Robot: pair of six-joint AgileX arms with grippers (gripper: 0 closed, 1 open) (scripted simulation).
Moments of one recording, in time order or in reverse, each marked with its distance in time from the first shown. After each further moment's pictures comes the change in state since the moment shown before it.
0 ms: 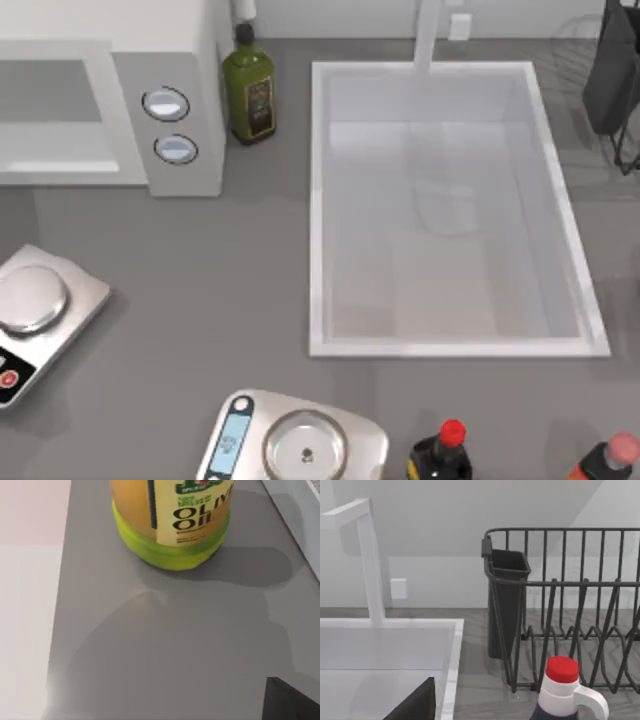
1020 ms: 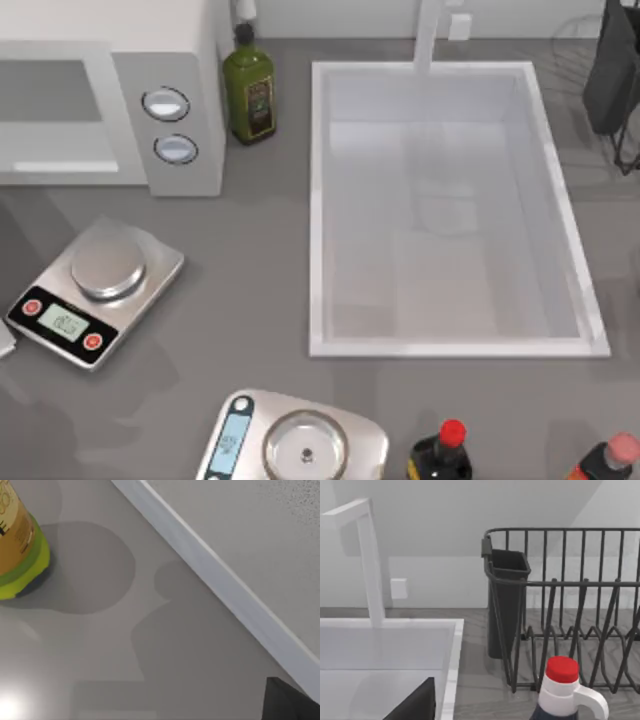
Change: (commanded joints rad) left arm -0.385 -0.379 -0.316 0.107 -0.229 -0.355; right arm 0.000 0.000 0.000 0.000 0.000 0.000
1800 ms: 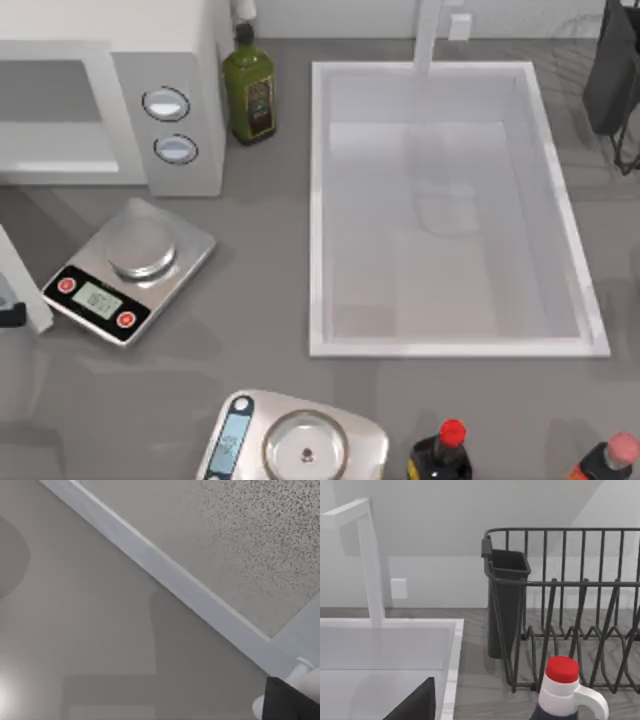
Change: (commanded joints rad) left arm -0.298 -0.078 -0.032 0.002 -0.219 -0.215; right arm 0.000 0.000 0.000 0.000 0.000 0.000
